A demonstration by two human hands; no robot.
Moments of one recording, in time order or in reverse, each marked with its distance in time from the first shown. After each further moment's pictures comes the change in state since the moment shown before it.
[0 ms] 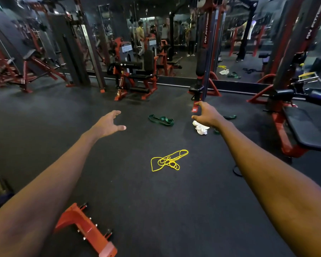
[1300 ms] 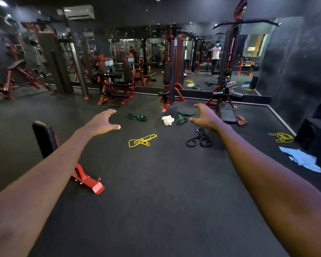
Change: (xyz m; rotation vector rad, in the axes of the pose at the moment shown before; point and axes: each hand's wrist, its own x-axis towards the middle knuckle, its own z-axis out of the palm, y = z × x) left_hand -0.834 0.191 0.011 0.036 0.024 0.141; right_hand -0.880 -0.047 -0.229 -0.121 0.154 0.018
